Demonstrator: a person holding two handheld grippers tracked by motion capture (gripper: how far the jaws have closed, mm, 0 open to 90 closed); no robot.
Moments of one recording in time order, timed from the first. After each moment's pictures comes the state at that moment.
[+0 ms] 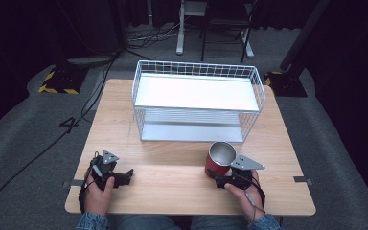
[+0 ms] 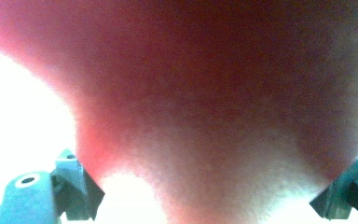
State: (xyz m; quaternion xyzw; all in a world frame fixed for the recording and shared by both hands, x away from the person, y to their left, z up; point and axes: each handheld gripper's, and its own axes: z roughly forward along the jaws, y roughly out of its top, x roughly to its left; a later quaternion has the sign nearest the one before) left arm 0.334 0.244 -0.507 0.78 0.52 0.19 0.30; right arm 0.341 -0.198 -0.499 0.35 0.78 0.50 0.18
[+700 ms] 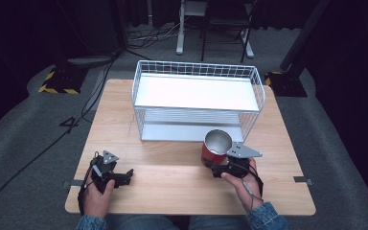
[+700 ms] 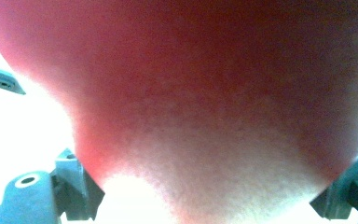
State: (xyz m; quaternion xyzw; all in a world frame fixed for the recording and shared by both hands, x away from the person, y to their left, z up) left arm 0.334 0.244 -0.507 0.78 0.52 0.19 0.30; right arm 0.360 -0.181 -0.461 0.32 0.78 0.50 0.19
